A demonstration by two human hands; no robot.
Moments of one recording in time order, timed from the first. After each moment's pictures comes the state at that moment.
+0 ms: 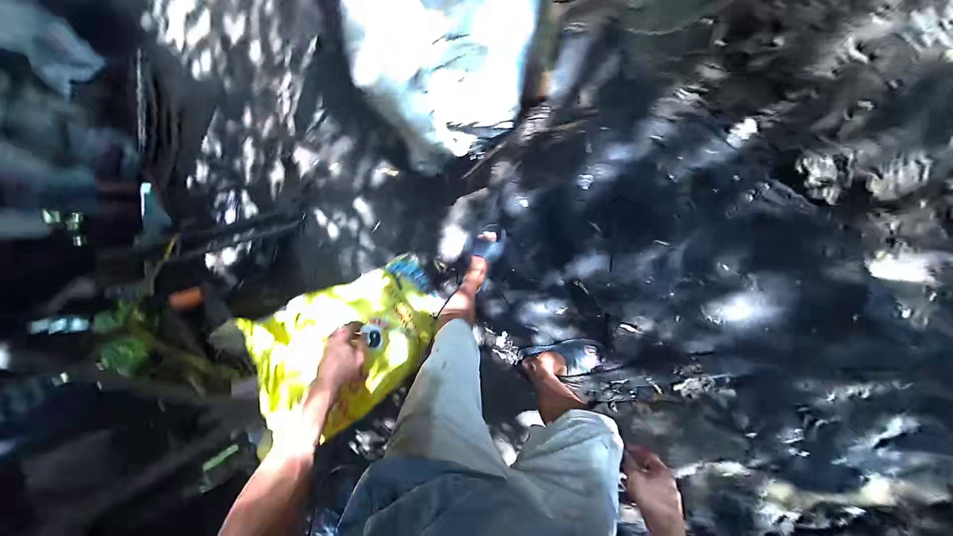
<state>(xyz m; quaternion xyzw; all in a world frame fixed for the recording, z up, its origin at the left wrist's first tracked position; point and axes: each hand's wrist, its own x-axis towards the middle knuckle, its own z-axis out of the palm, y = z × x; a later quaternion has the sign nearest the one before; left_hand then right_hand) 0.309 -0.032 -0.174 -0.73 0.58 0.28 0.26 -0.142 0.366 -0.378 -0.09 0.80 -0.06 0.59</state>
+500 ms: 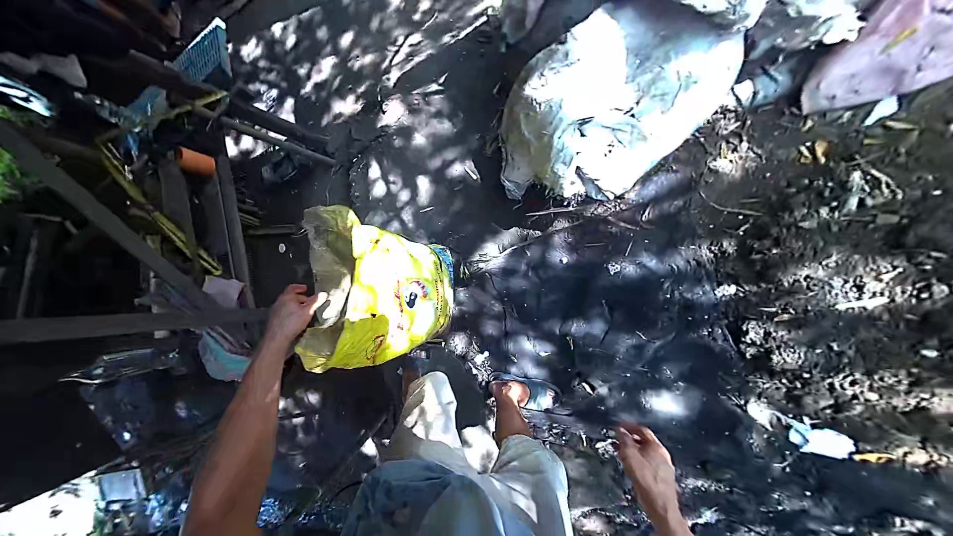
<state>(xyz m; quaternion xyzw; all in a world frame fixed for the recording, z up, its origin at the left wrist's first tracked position) 0.570 0.098 -0.035 -0.90 0.33 0.29 0.02 -0.102 0.217 -0.243 -0.38 0.78 -0.05 0.49</state>
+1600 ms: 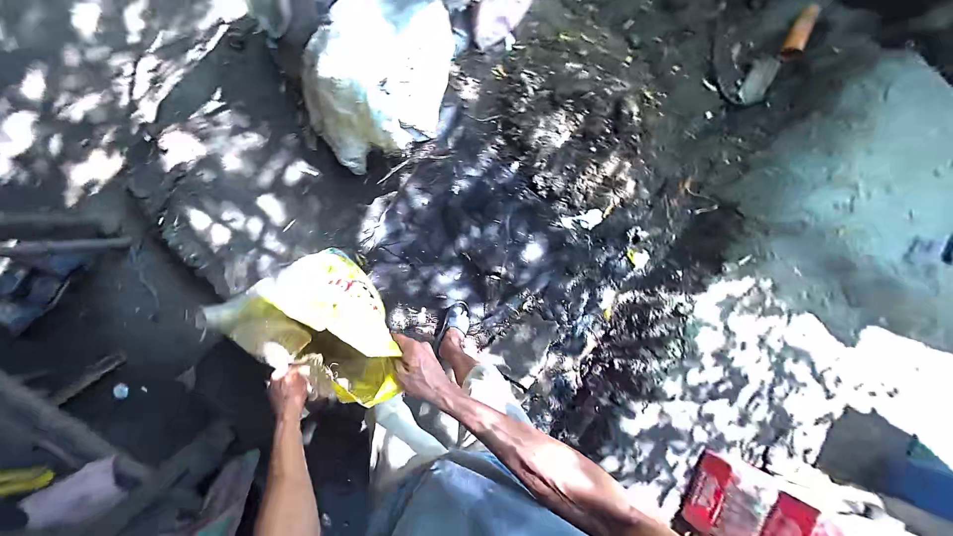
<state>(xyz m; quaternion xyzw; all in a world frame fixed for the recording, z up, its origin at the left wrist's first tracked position) 0.647 0.191 -0.231 -0.78 0.50 0.36 0.05 0.353 0.217 -0.094 -0.48 0.71 -0.10 0.51</state>
